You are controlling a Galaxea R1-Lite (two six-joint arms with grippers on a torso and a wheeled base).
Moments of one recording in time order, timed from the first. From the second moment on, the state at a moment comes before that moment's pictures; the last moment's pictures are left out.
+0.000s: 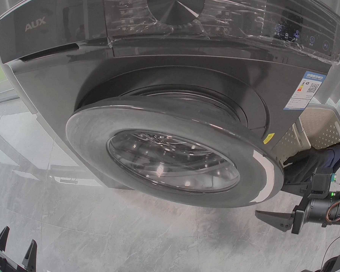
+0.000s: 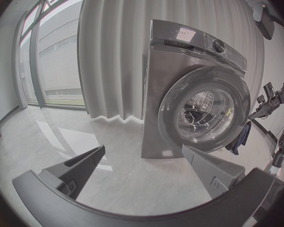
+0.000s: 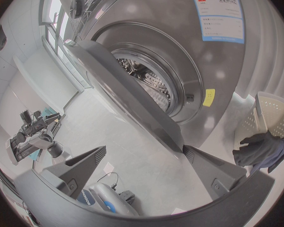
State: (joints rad) left arm -0.01 0.02 -0.02 0.00 0.00 -0.06; right arm 0.62 1.18 -0.40 -0.39 0.07 0.09
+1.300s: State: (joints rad) left arm -0.01 0.02 -0.02 0.00 0.00 -0.06; right arm 0.65 1.29 -0.49 -0.39 0.09 0.10
